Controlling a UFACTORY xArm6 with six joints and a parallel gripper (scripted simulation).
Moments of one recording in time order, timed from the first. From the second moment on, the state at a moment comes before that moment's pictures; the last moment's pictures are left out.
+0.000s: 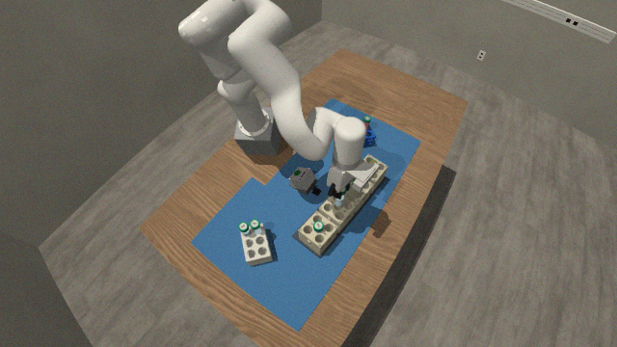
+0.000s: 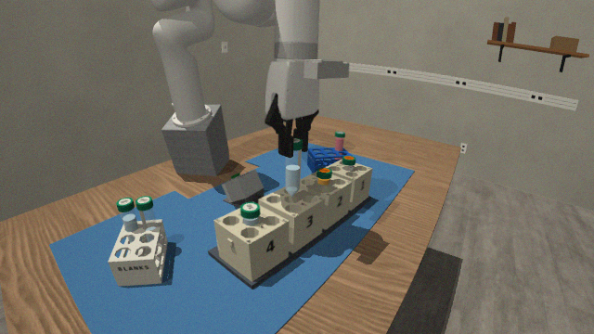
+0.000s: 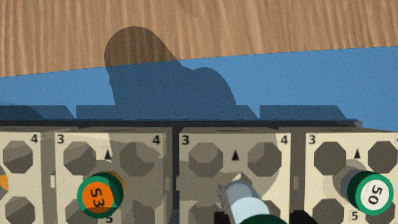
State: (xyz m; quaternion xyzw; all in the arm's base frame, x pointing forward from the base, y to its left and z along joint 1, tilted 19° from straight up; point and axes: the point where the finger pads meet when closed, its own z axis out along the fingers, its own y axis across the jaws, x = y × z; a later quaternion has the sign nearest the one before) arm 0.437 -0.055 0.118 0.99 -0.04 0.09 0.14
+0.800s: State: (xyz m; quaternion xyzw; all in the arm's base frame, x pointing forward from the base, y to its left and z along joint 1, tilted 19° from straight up) arm 0.440 -0.060 0.104 0.99 -0.04 0.09 0.14
